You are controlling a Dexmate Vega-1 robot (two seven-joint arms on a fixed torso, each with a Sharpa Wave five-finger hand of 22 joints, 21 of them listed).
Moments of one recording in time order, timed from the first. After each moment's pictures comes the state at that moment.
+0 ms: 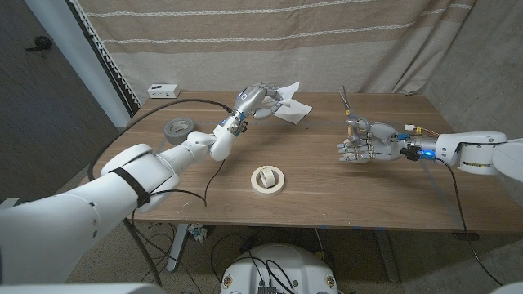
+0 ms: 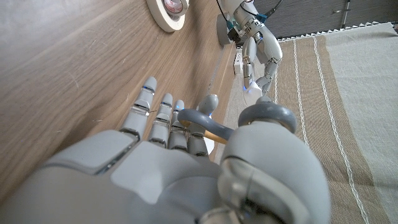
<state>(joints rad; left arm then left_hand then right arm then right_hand) 0.21 0.24 0.85 -0.48 1.02 -0.71 1.12 0.99 -0.08 0.58 -0.04 0.39 1.05 -0.21 0.53 0.20 1.11 -0.21 0.43 0.44 0.71 -0.07 0.18 0.19 0.54 -0.05 0.25 0.20 -1.30 -1.13 0.15 -2.01 1.27 -0.58 0.30 0.73 0.11 -0.05 -0.12 0.37 0.34 0.14 1.47 0.99 0.29 0.18 0.24 0.25 0.33 0.14 0.20 0.19 0.42 0.22 0.21 0.19</state>
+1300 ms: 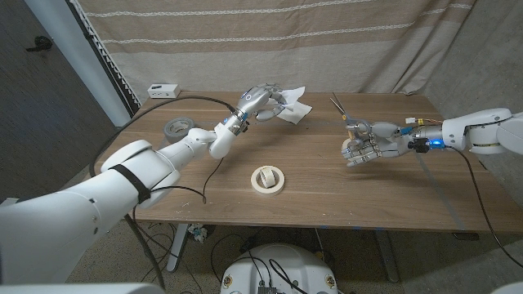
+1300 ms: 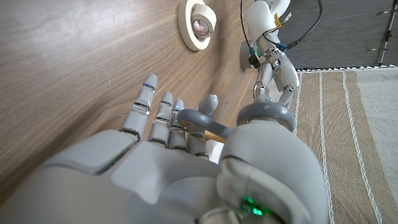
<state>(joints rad) 0.20 0.23 0.82 -0.47 1.13 -0.72 1.12 1.04 -0.06 0.52 0.00 0.40 1.03 -0.21 0.54 0.20 1.09 -0.21 0.44 0.42 0.69 -0.06 0.19 0.19 0.50 -0.04 0.24 0.20 -1.13 -1.28 0.03 -1.98 1.20 -0.68 0.46 0.75 0.11 -0.04 -0.12 0.37 0.33 0.15 1.48 1.00 0.29 0.19 0.24 0.25 0.34 0.15 0.21 0.19 0.46 0.22 0.22 0.19</state>
